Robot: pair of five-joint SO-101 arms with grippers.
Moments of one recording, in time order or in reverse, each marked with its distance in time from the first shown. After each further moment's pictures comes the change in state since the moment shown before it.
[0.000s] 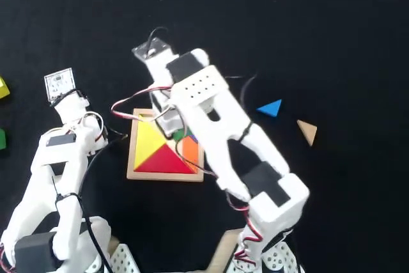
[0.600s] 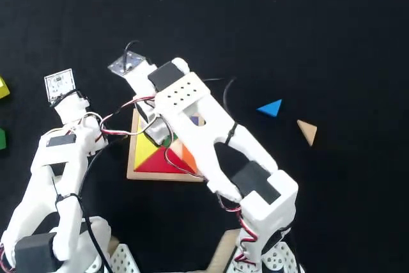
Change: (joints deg) left arm 0.0 0.0 -0.1 -0.1 0.0; right arm -4.2 2.2 0.1 -5.5 8.5
